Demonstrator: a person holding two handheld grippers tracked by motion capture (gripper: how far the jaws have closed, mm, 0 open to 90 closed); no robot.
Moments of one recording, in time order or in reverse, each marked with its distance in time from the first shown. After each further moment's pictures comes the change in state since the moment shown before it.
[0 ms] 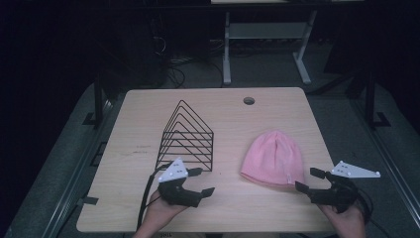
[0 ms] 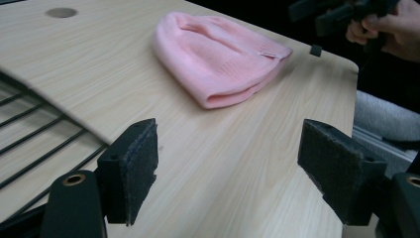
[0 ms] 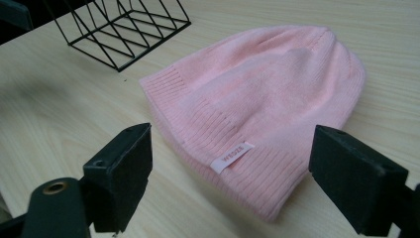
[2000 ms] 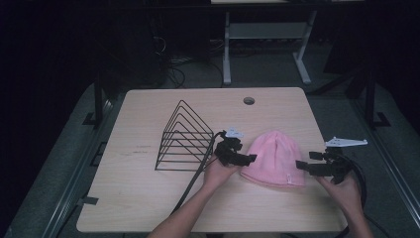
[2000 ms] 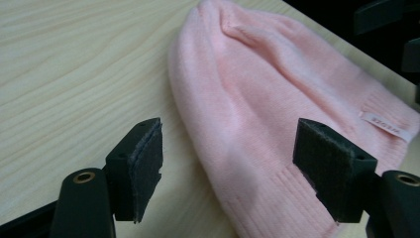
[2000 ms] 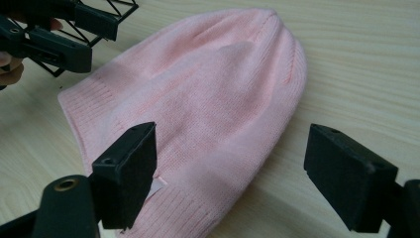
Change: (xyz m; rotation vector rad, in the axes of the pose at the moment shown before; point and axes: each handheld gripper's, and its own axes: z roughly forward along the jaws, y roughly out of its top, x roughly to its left) left arm 0.045 0.058 0.173 0.148 0.066 -0.183; right arm -0.062 0.033 0.038 0.147 -0.016 0.093
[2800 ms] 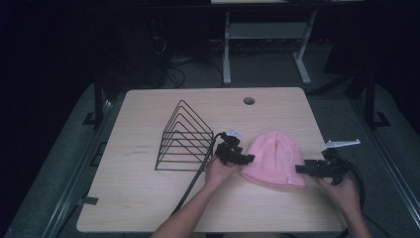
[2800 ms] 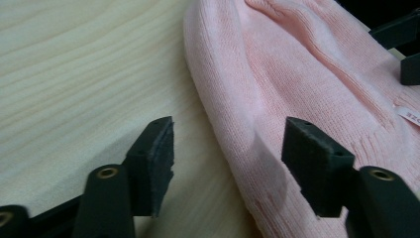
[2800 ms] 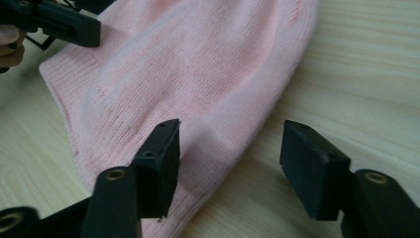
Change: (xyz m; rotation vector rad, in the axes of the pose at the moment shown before) left arm 0.011 -0.006 0.017 0.067 -0.008 -0.072; right arm -0.012 -0.009 0.015 0.136 0.038 0.077
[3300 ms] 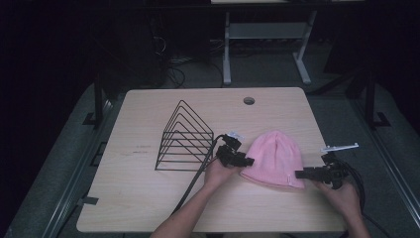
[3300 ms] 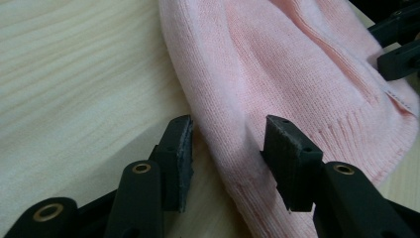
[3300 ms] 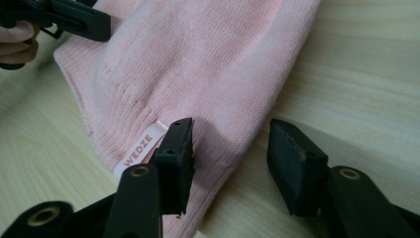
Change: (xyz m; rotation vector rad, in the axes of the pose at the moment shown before) left arm -0.001 -0.004 0.003 0.069 -0.076 -0.002; right arm -0.003 -0.013 0.004 0.060 0.069 0.093
